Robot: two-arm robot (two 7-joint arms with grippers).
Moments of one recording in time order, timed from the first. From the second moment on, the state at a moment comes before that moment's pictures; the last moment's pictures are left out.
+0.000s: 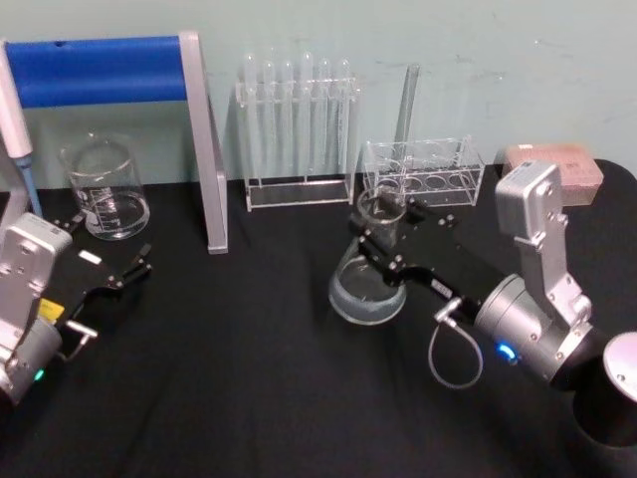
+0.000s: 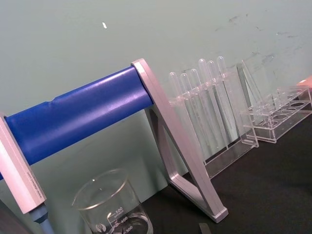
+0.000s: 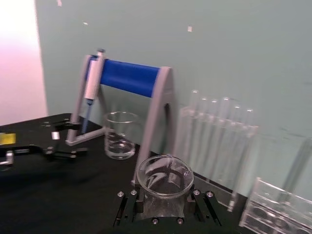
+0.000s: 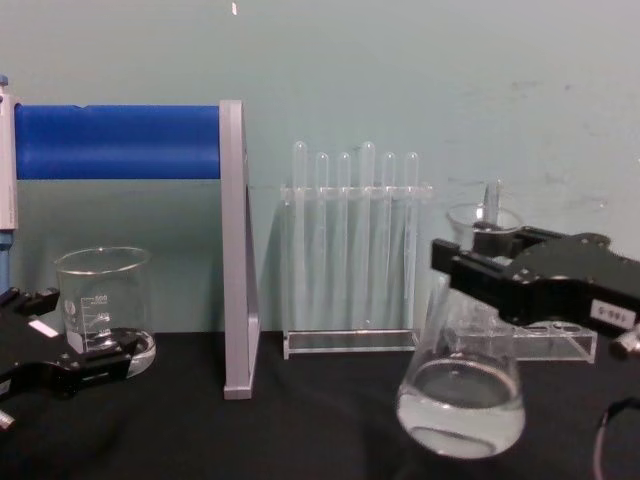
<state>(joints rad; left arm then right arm) -0.20 0.60 0.45 -1.41 -0.25 -0.12 0.03 0.10 0.35 -0.31 -1.67 0.27 0.00 0.37</state>
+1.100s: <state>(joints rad) -0.20 0.60 0.45 -1.41 -0.25 -0.12 0.03 0.05 0.42 -0.43 -1.77 0.31 -0.01 0.44</state>
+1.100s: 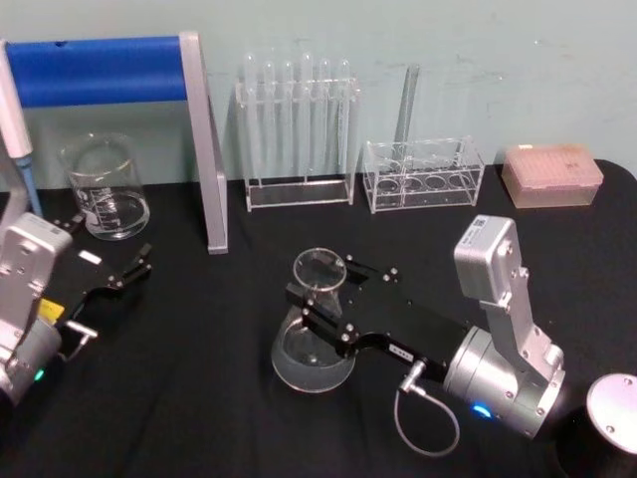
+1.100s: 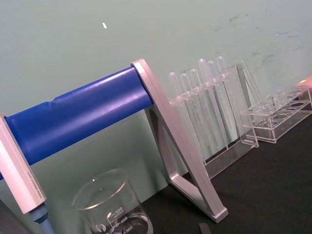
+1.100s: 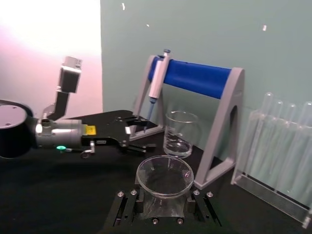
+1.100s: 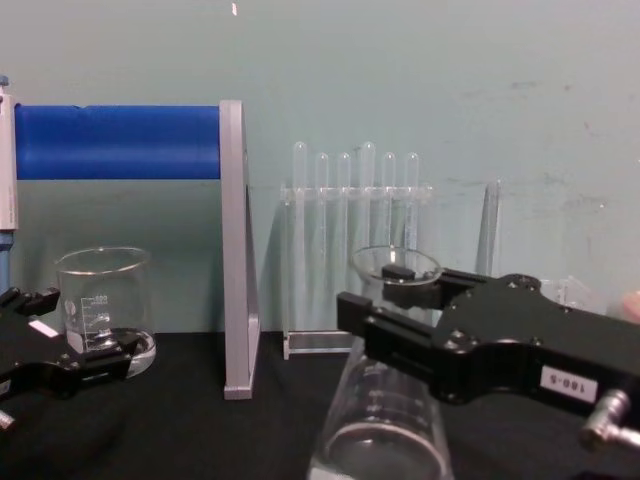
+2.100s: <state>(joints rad) -0.20 0.60 0.45 -1.41 -0.25 -0.12 0.03 0.17 0.35 -0.23 -1.56 0.26 -0.02 0.28</state>
